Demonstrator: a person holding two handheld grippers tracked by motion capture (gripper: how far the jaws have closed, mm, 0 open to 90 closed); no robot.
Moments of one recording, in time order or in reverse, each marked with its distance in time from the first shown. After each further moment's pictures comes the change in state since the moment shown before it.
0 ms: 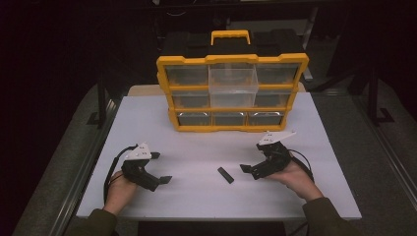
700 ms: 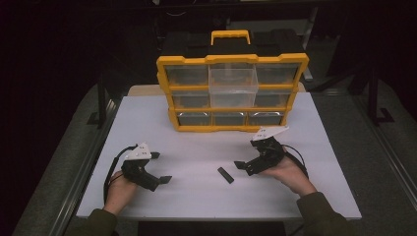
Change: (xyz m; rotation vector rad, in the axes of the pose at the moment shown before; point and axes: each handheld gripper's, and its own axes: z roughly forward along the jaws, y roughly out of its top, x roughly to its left) left arm 0.000 0.000 0.000 0.001 0.004 -0.003; right arm 0.004 0.018 0.009 0.001 0.018 -0.012
